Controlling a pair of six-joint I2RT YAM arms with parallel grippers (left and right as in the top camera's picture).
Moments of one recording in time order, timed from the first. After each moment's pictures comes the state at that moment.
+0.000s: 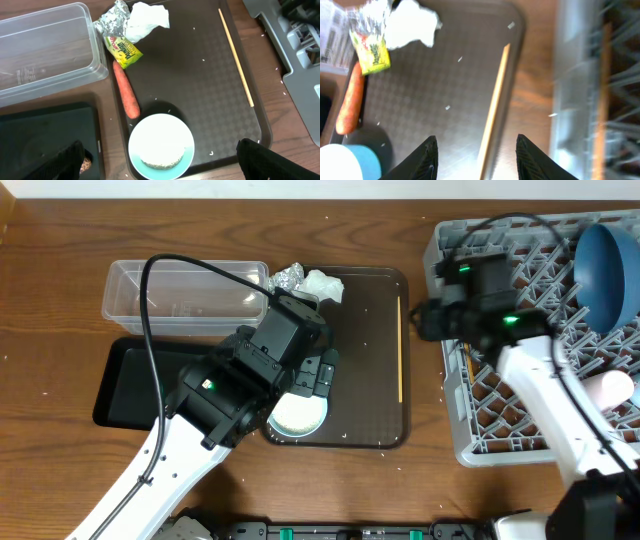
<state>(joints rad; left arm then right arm) -0.67 1.28 1.39 -1.09 -0.21 -0.33 0.25 1.56 1.18 -0.59 -0.18 0.20</state>
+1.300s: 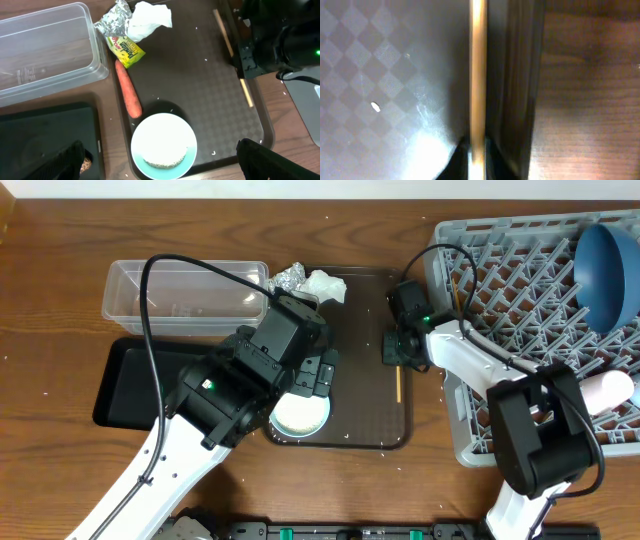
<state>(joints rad) -0.67 1.28 1.39 -1.09 -0.21 -0.33 0.40 1.93 1.18 -0.54 0.03 0.44</state>
